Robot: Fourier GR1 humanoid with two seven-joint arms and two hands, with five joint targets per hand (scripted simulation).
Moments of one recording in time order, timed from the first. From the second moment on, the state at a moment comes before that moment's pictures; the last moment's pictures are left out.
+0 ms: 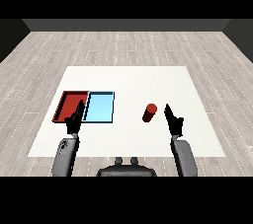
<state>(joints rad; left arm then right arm) -0.01 0.12 0.01 -1.59 -0.02 0.03 0.01 0.02 -0.09 0.01 -1.52 0.01 -0.01 0.04</state>
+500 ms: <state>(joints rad) 0.00 0.08 0.04 -1.64 0.02 0.01 -0.16 -0.01 -0.14 -0.09 -1.57 -0.11 0.12 -0.12</state>
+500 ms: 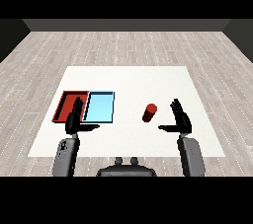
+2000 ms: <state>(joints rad) 0.04 0.03 0.04 -1.63 0.03 -0.01 -0.37 -0.09 -0.12 -0.16 -1.37 -0.17 0.24 -0.33</state>
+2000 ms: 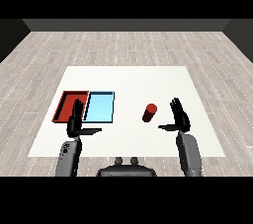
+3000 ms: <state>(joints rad) 0.04 0.04 0.06 -1.64 0.08 -0.04 -0.37 -0.25 -0.06 -0.14 -1.07 -0.18 0.20 -0.43</state>
